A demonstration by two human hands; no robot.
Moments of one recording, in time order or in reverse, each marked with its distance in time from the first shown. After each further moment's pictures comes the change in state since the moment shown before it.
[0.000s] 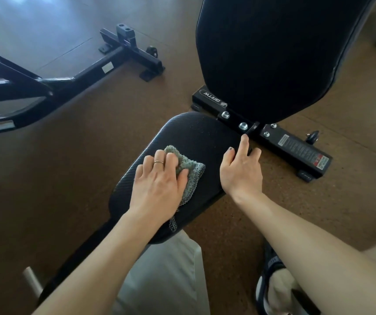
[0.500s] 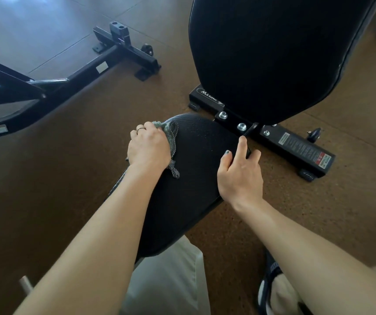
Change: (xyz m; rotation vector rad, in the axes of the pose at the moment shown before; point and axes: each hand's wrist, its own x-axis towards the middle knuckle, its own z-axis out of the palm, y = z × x) left_hand 0.115 -0.011 0.018 -0.122 -0.203 -0.376; right_hand 0.004 0.007 0.004 -0.003 0.048 -0.032
